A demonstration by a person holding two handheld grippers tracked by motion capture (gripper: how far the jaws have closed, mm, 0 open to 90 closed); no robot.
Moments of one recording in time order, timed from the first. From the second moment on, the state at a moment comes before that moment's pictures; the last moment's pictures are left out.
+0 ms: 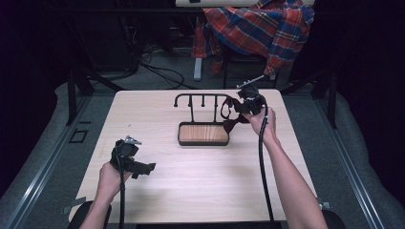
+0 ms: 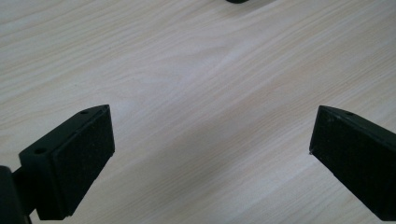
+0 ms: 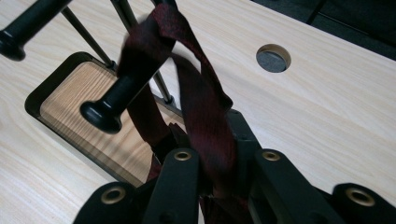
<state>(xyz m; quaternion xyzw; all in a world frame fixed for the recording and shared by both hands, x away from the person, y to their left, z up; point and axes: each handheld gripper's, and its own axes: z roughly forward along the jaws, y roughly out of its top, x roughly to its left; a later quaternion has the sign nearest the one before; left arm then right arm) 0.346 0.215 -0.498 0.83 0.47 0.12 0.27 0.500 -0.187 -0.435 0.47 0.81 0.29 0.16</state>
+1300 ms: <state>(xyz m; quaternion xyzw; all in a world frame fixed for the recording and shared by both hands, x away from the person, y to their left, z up) 0.346 0.215 -0.498 0.83 0.47 0.12 0.26 0.479 -0.196 -0.420 0.43 0.84 0.30 0.16</state>
